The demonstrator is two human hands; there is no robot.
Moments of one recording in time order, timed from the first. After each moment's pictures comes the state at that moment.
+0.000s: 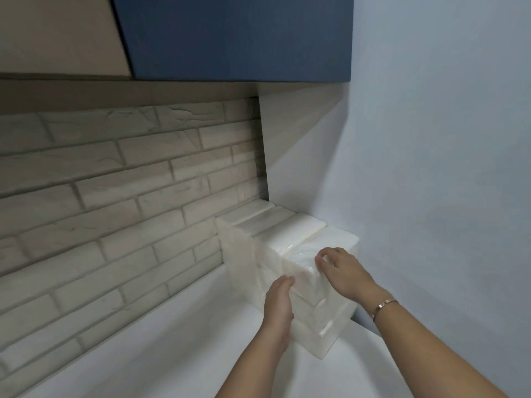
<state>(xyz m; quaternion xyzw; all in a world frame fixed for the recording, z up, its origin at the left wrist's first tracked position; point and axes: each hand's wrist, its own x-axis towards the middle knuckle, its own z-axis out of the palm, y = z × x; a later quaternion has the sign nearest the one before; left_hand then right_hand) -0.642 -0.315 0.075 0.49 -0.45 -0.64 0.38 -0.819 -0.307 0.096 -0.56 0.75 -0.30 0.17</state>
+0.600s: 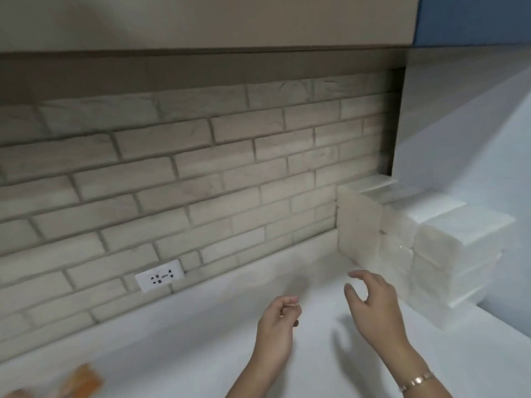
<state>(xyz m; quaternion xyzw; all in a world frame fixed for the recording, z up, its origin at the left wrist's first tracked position) -0.336 -0.206 0.037 0.56 -0.49 -0.49 0.45 -0.534 -0.220 0.041 -0.56 0.66 -0.48 0.15</state>
